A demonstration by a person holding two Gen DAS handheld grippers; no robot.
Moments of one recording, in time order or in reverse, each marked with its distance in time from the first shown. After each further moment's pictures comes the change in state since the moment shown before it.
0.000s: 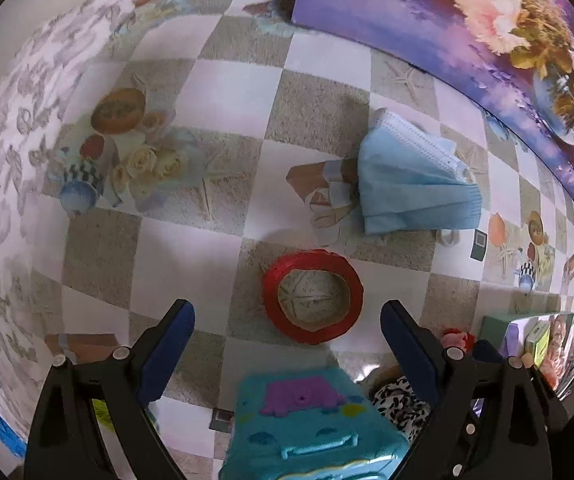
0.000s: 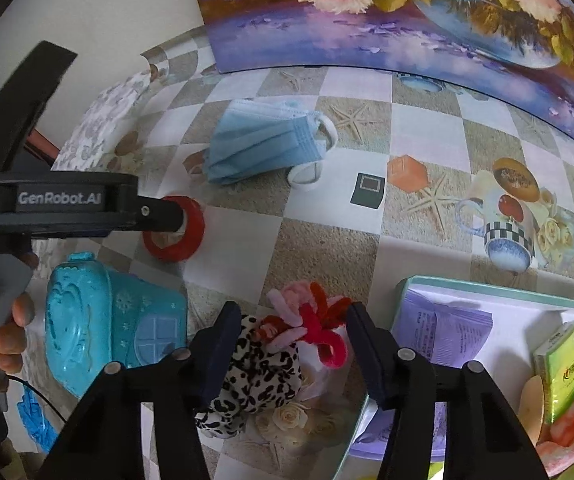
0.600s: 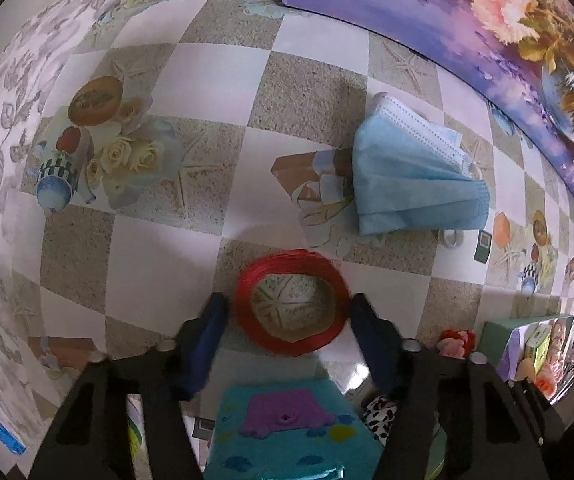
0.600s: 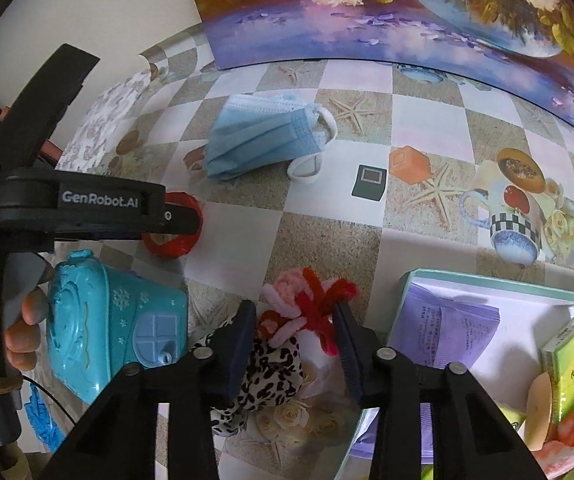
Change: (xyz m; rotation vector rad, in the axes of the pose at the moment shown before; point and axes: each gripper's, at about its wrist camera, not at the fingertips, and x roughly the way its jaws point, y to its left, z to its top) left arm 0.022 -0.020 0.012 0.003 0.012 -0.001; right arm 0.002 -0.004 -0.003 0.013 0.014 0.024
